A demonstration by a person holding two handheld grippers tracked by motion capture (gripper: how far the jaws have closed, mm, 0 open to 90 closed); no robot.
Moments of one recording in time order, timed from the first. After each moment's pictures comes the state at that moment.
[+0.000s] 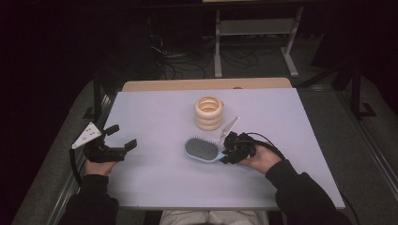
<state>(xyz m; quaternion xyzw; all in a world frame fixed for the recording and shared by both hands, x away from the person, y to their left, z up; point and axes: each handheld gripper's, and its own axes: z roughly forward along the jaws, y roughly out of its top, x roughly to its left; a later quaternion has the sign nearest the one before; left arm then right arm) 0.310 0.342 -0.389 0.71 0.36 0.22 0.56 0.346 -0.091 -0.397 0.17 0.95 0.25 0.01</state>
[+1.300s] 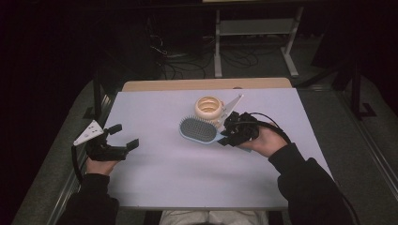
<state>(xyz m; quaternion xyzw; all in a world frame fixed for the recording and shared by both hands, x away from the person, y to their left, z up) 0.314 0.332 -0.380 0.73 0.35 0.20 0.55 0.353 -0.090 -0.322 0.15 0.95 0.28 0.06</state>
